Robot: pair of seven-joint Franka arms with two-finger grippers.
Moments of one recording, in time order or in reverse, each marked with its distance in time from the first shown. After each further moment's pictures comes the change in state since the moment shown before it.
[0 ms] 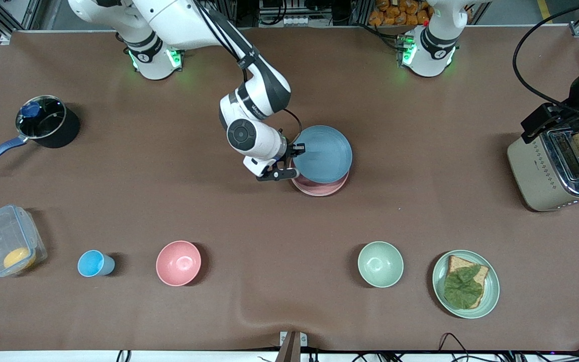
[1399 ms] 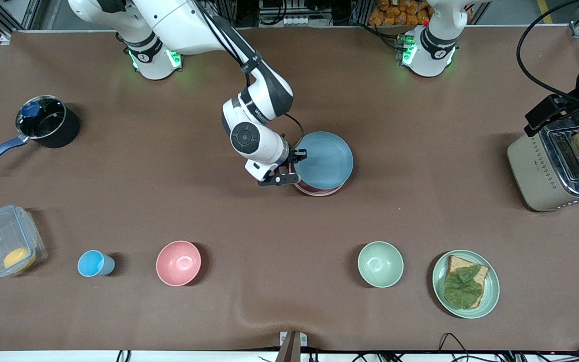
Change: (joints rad) left arm 0.014 -0.022 0.007 -0.001 -0.040 -0.016 0.001; right arm 0.000 0.042 -0.005 0.047 -0.038 0.022 0.013
